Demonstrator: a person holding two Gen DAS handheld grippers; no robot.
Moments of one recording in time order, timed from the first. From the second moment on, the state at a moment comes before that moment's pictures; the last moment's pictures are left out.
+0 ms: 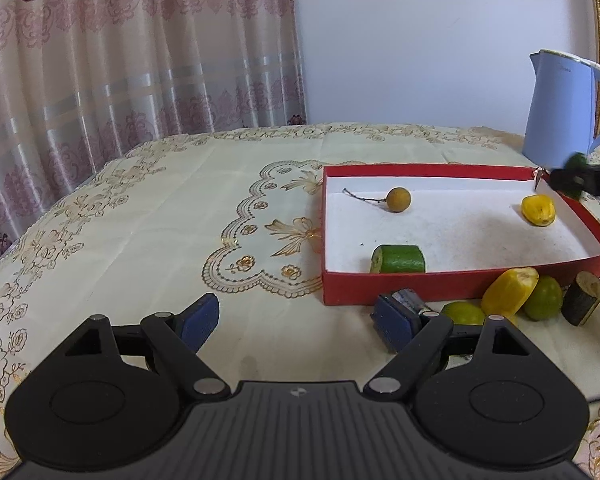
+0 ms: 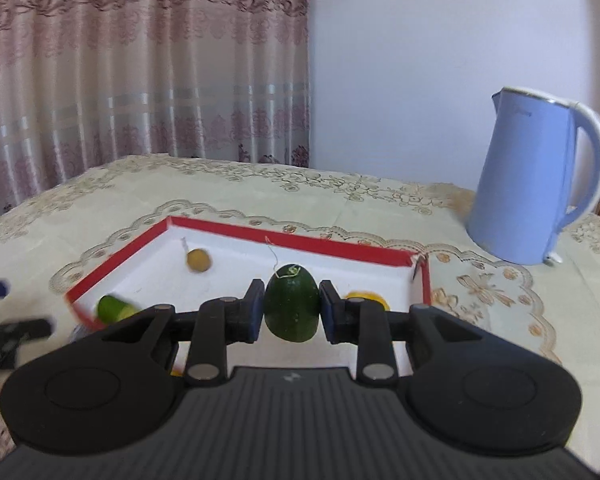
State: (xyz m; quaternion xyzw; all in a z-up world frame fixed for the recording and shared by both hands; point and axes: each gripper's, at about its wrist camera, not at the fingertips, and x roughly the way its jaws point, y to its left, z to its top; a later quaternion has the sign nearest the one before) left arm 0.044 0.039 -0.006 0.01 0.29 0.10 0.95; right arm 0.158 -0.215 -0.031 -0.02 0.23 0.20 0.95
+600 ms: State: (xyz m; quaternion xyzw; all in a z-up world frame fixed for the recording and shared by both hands) left arm 0.022 0.035 -0.008 0.02 0.27 0.03 0.96; right arm 0.165 -0.228 -0.055 -0.01 0.24 0.15 0.96
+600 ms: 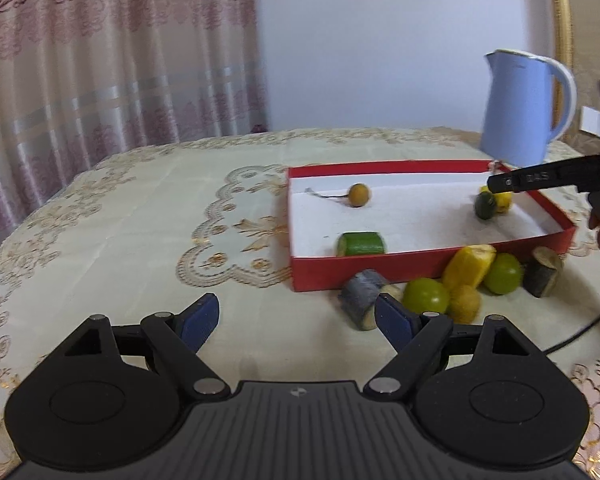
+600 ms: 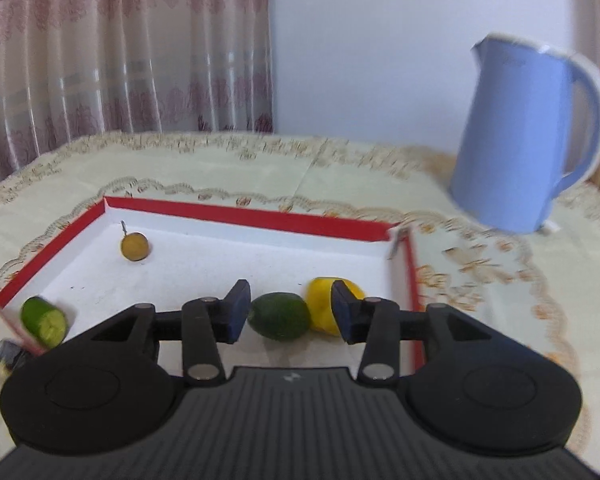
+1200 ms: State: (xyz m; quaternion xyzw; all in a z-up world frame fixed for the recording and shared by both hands) left arm 0.027 0.046 -0.014 0.00 0.27 -0.04 0.96; right arm 0.064 -0.231 -0.073 -0.03 0.24 0.19 0.95
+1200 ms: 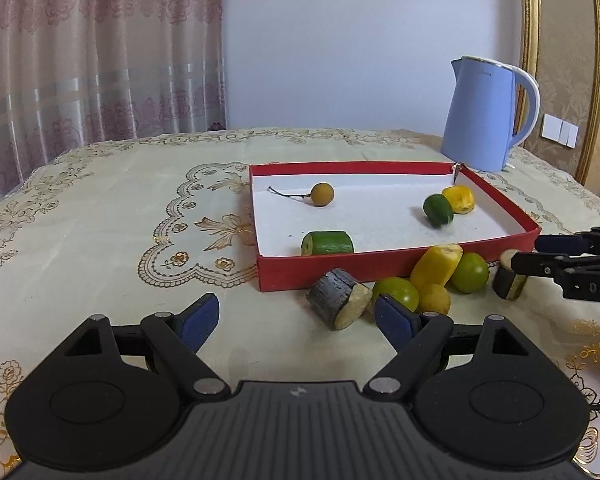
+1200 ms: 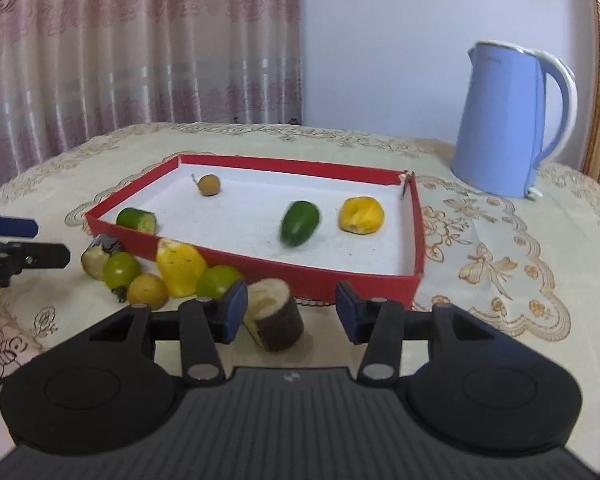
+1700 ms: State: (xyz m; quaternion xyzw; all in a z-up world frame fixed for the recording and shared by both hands) left arm 0.027 0.040 -0.019 0.01 0.27 -0.04 0.96; right arm 0.073 -0.214 -0.090 -0.07 0.26 0.18 0.95
